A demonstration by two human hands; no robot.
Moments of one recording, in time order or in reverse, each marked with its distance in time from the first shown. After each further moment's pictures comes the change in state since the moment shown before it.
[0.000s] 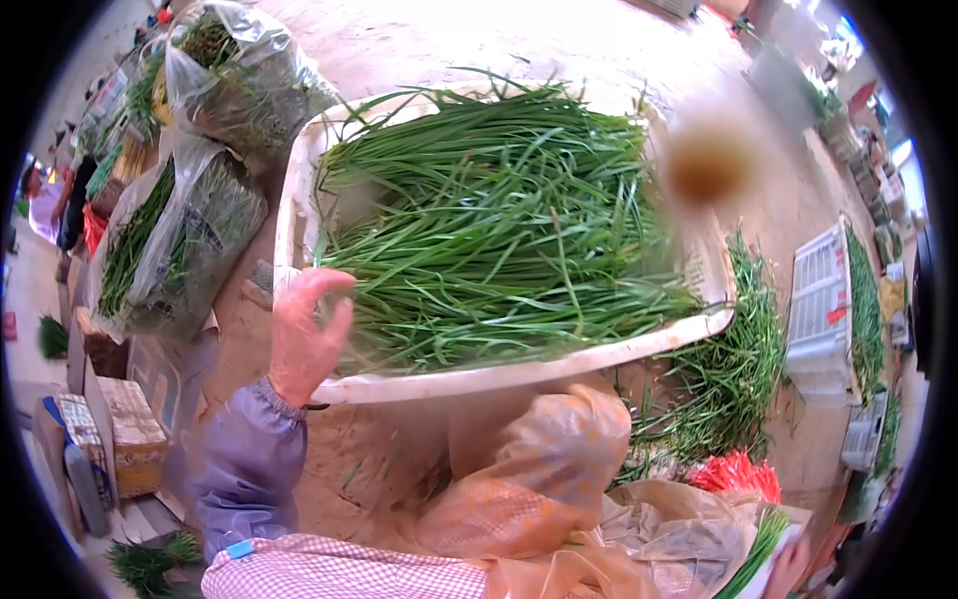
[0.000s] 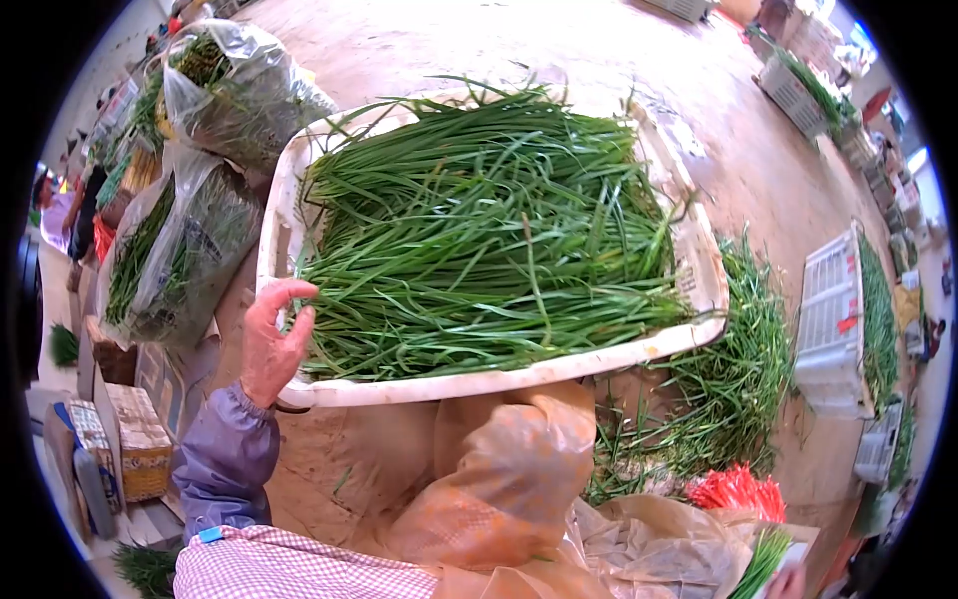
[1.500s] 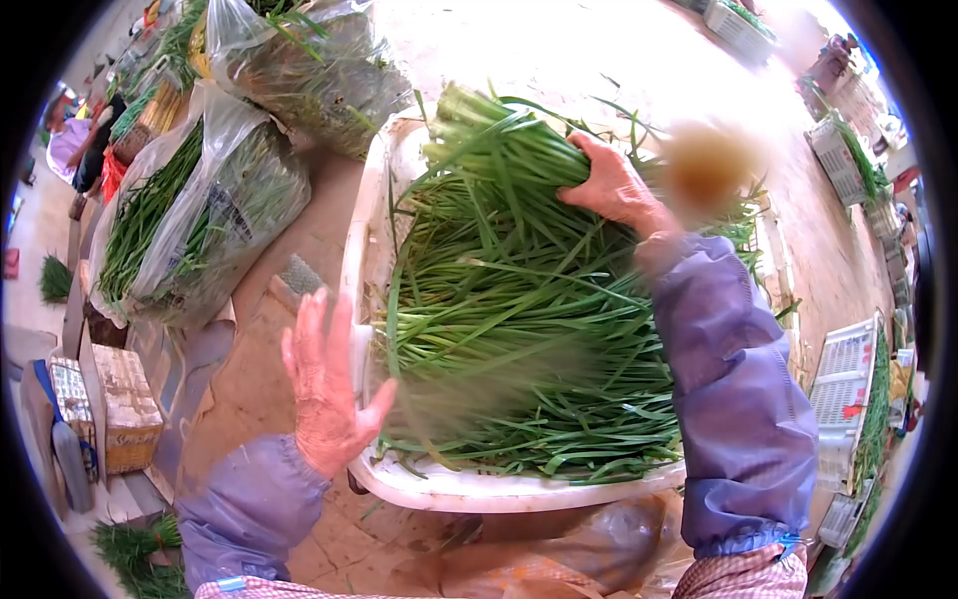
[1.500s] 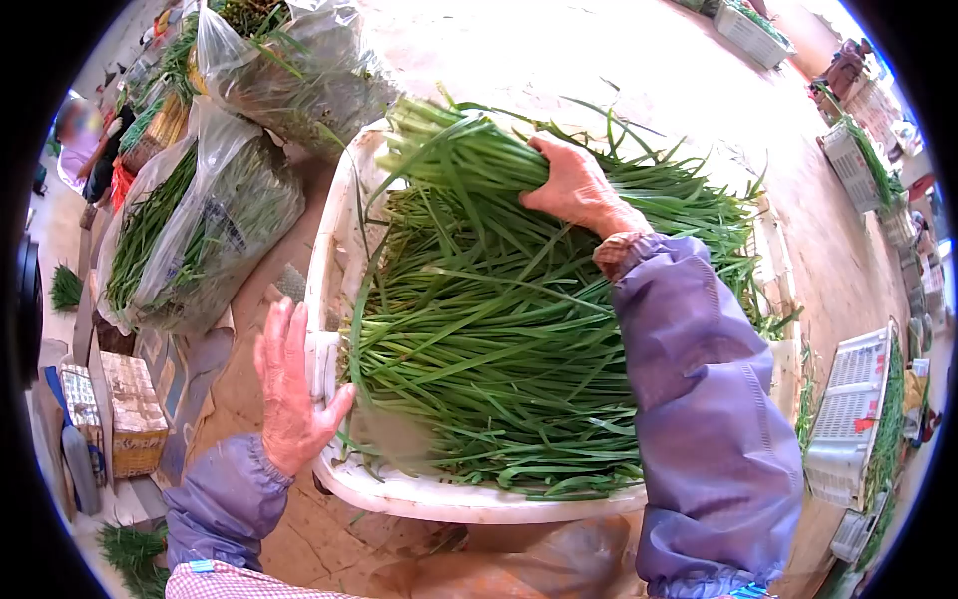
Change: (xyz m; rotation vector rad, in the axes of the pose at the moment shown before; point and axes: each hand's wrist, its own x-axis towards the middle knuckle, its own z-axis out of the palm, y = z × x) left_hand 0.004 -0.053 -0.043 0.749 0.098 -0.097; right_hand 0.177 -0.693 0.298 0.425 -0.440 -1.276
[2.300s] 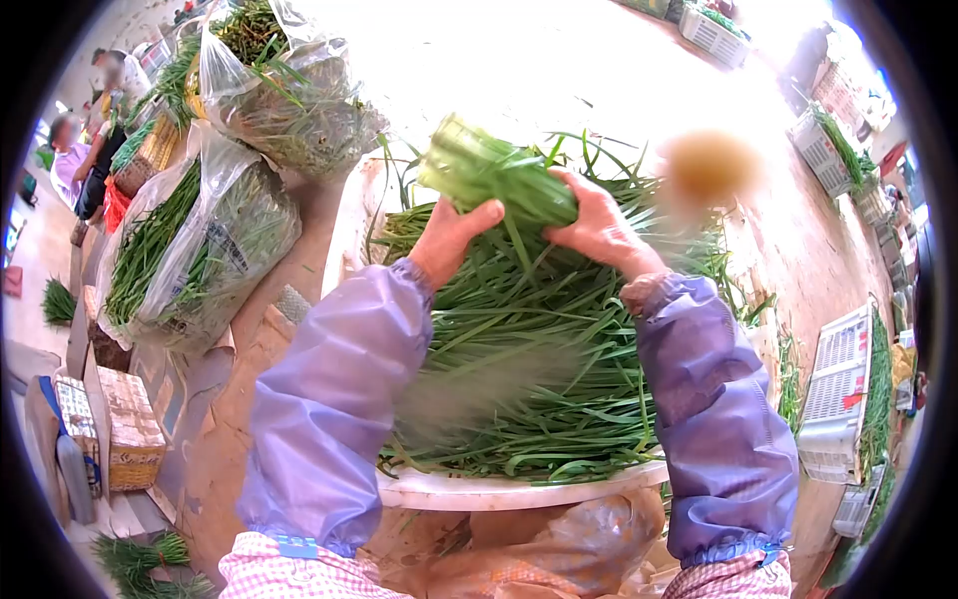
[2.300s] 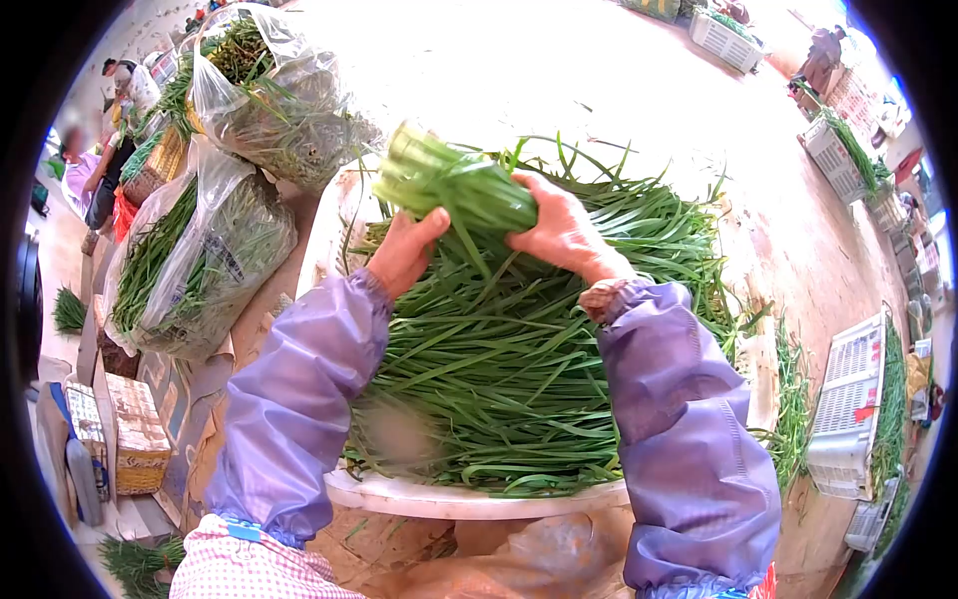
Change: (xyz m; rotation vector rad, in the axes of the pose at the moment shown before) left_hand 0.197 0.082 0.102 -1.726 -0.296 -0.003; right_hand -0.047 0.005 -0.023 0.189 0.054 -0.001
